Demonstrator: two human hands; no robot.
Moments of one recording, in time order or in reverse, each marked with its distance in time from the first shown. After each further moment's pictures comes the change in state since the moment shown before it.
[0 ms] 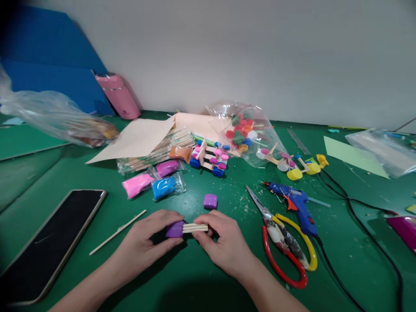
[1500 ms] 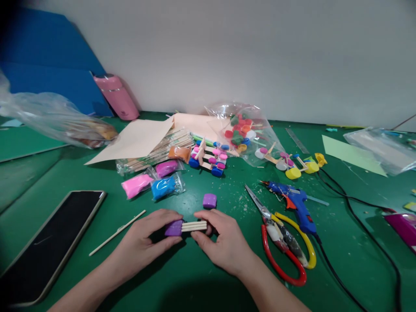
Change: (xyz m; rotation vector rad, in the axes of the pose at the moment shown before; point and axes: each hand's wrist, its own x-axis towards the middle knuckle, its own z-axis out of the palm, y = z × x) left_hand 0.000 -0.003 -0.001 -0.013 -0.045 -0.043; right_hand -0.001 0.003 0.000 0.011 -0.013 0.007
